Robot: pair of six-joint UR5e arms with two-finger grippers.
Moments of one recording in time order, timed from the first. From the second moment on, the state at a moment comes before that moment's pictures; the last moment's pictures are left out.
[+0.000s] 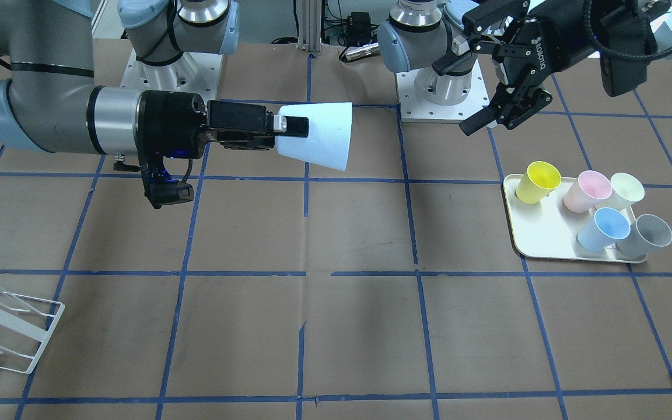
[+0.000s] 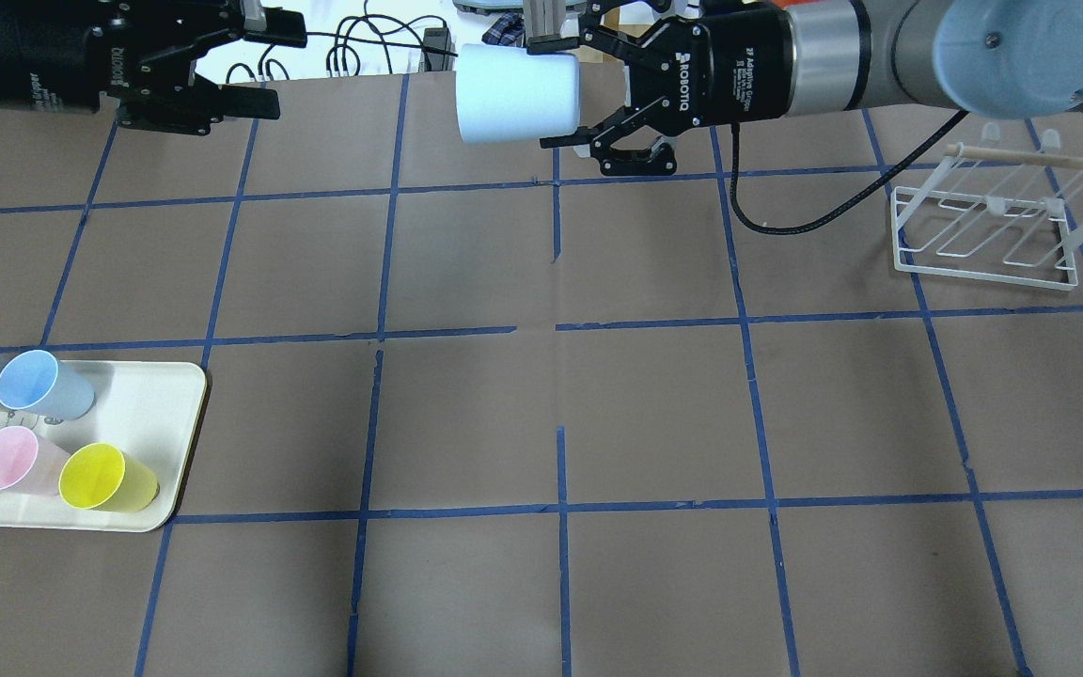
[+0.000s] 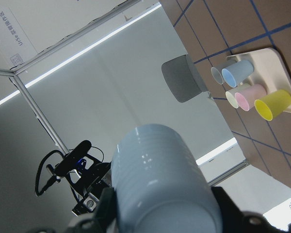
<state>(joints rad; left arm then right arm) -1.25 -1.41 -1.74 -1.42 0.50 0.28 1.53 -1.39 1.57 -1.01 -0.08 -0.20</state>
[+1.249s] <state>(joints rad) -1.35 -1.33 -2.02 -0.62 0.40 0.04 1.58 -1.38 1.58 -1.00 0.02 -0.10</state>
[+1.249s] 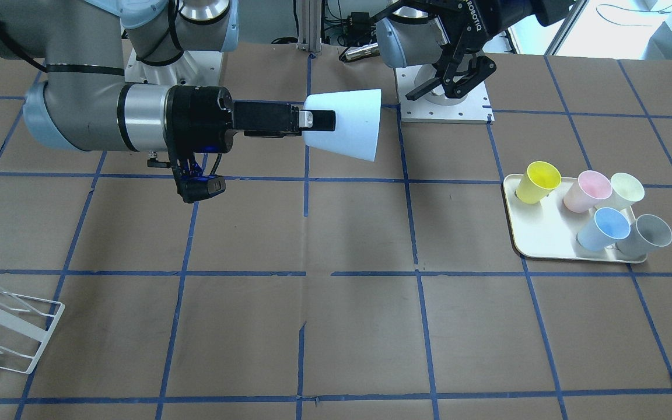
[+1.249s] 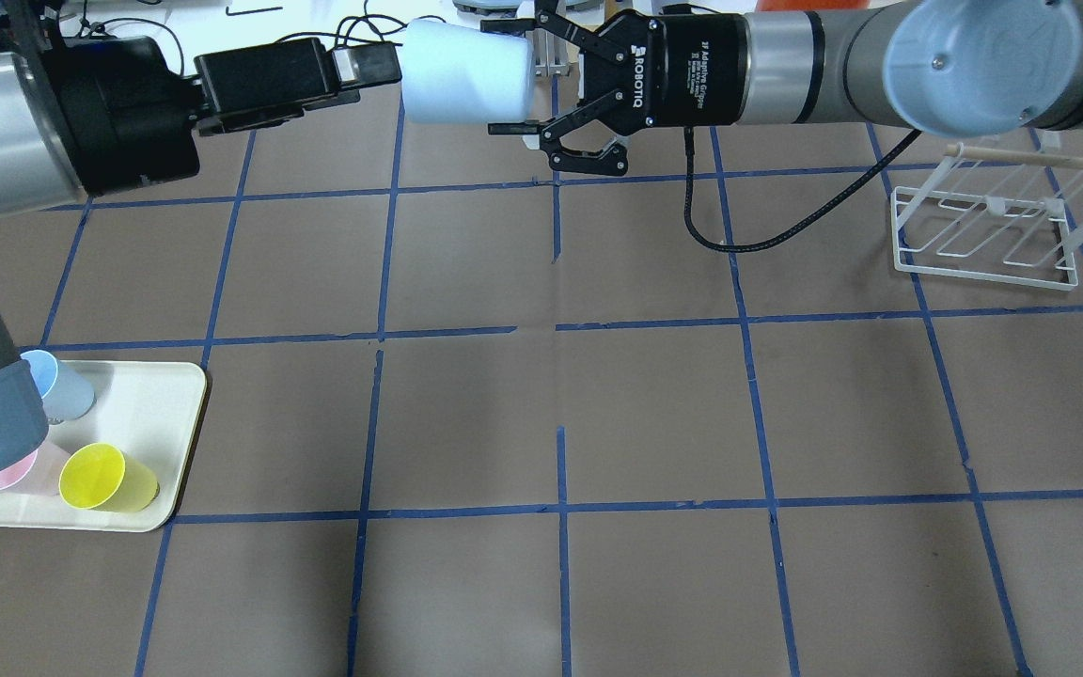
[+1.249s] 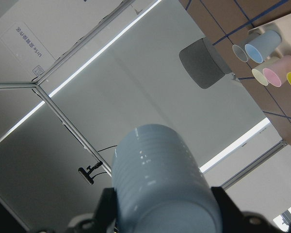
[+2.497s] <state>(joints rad) -1.37 -1.44 -1.95 -0.59 0.38 0.09 1.57 -1.39 1.58 -1.00 0.02 -0.08</state>
